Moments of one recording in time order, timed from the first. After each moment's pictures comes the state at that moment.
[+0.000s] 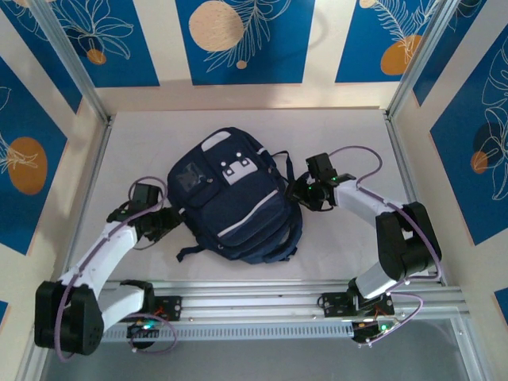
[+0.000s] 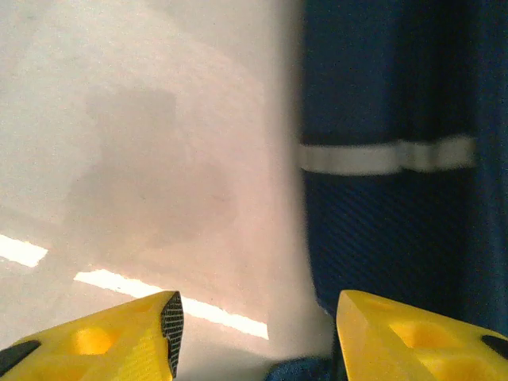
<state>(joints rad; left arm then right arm) -0.14 1.10 0.62 -0.67 0.08 -0.80 0.36 1.54 0.90 -0.43 -0.21 0.78</state>
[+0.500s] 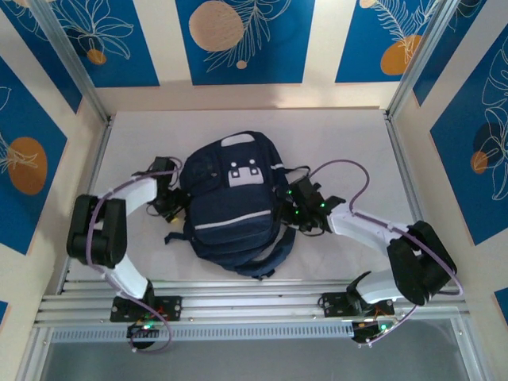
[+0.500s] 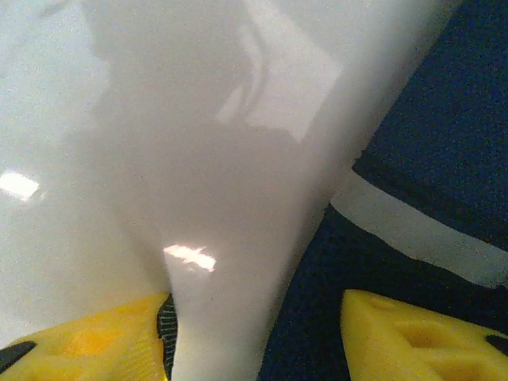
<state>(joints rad) -0.17 1.71 1.00 -0.64 0.15 -0.81 0.66 1.36 0.72 -0.41 -0.09 0.88</state>
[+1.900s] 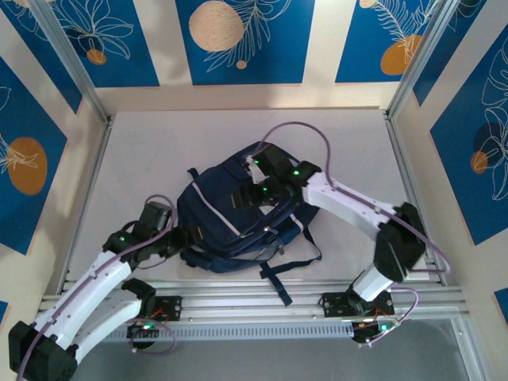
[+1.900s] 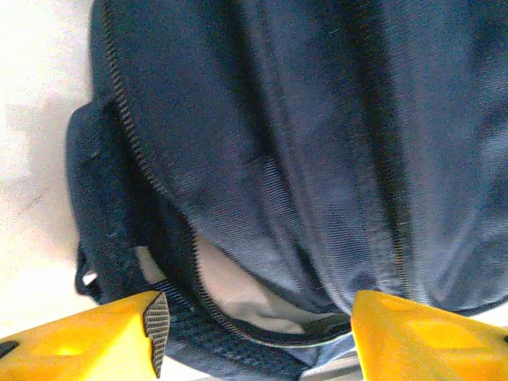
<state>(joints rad) -0.46 0.77 0.54 -0.78 0.17 -0.86 0.77 1.64 1.35 -0.69 -0.34 0.48</state>
